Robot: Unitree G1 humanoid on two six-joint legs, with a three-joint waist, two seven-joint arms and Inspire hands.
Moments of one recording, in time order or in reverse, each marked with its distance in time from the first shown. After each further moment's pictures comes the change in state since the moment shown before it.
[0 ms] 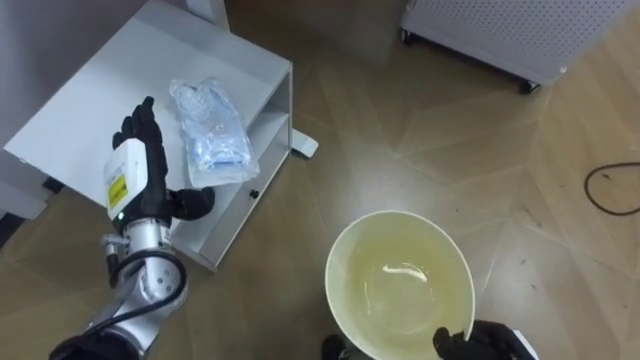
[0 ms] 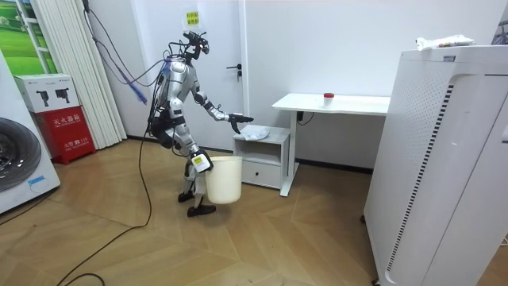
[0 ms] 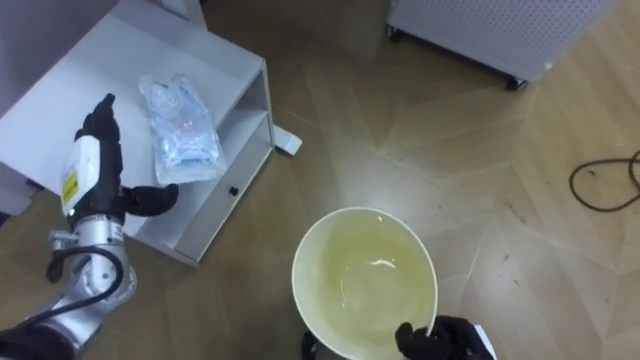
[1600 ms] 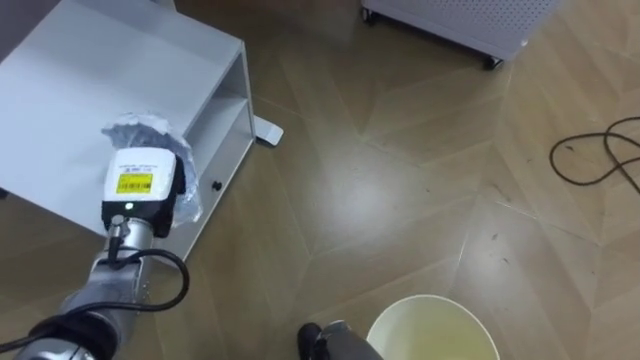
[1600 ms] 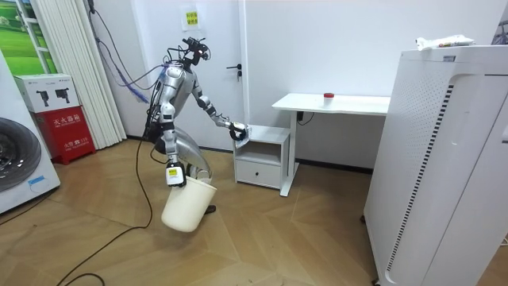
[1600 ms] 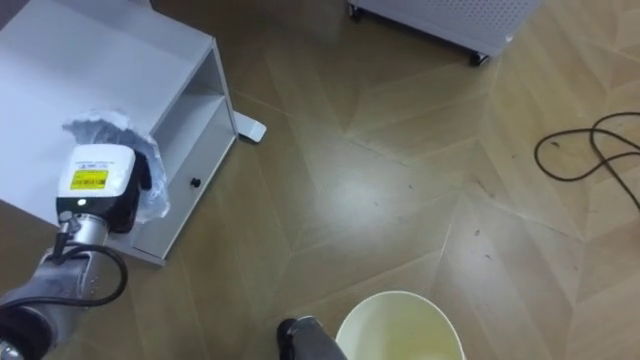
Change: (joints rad) left arm -0.087 0.065 -0.089 0.142 0.641 0.327 -0.112; right arm 0.061 -0.055 -0.004 0.051 -0.097 0.232 -0.041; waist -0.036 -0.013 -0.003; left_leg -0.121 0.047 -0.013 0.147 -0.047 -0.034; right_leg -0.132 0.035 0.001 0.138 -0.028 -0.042
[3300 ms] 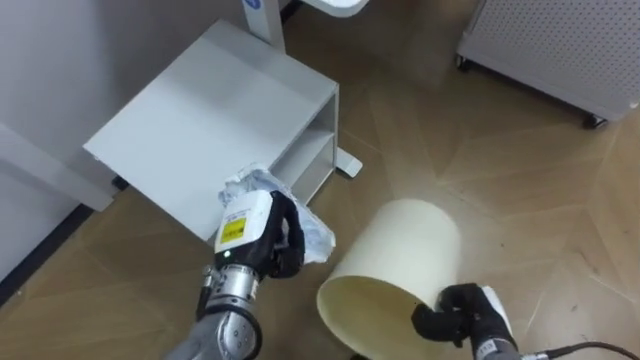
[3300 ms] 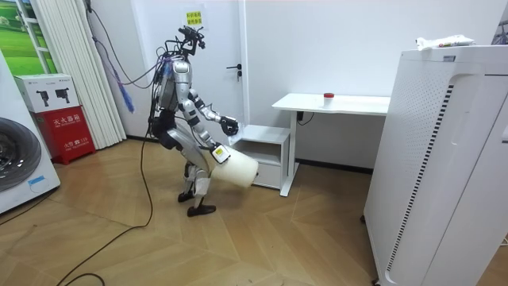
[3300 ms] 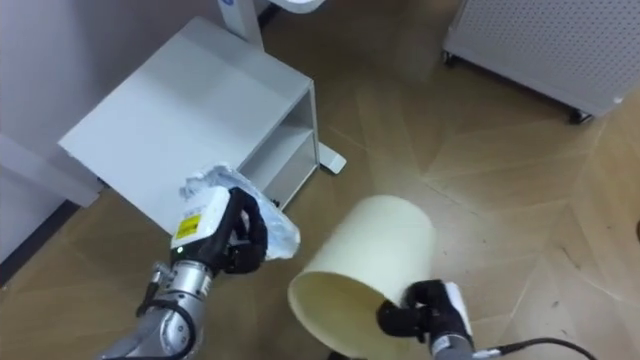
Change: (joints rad) left arm 0.246 -0.234 -0.133 -0.355 -0.477 -0.258 -0.081; right arm -0.208 0.129 0.133 -0.065 -0.153 -0.170 -0.136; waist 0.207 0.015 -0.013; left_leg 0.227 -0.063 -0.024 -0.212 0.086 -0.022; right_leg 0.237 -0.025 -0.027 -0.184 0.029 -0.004
